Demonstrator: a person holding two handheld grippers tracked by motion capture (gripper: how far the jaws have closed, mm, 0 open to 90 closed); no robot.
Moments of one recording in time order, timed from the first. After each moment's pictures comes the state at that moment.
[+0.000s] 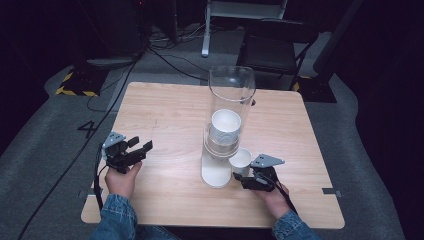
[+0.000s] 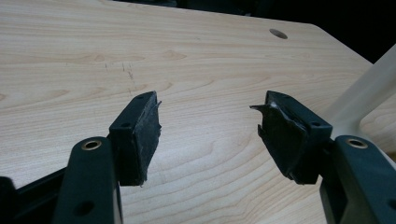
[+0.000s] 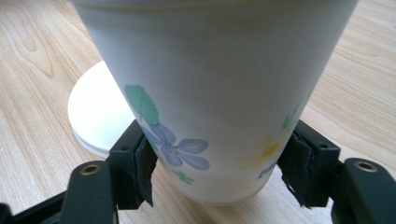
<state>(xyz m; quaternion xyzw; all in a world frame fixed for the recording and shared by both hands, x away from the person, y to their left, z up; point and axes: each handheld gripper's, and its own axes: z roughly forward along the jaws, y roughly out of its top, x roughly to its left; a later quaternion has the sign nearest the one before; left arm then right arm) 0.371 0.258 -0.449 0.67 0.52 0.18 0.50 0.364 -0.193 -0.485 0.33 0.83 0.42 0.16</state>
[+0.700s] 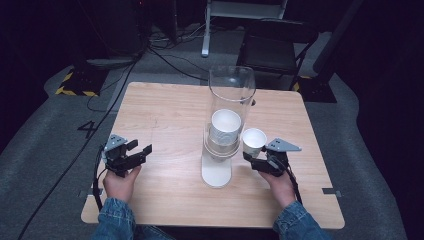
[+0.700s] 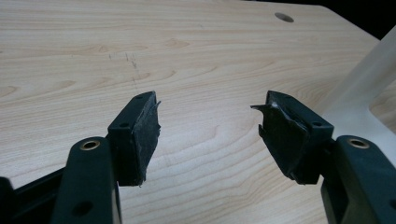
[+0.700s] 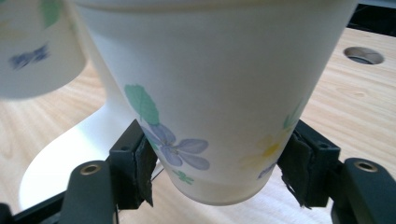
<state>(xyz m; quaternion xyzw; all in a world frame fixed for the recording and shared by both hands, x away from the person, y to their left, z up) 0.360 0.255 -0.447 0.69 0.52 0.19 0.47 0.395 -0.220 -0.455 0.38 0.77 0.47 0.20</state>
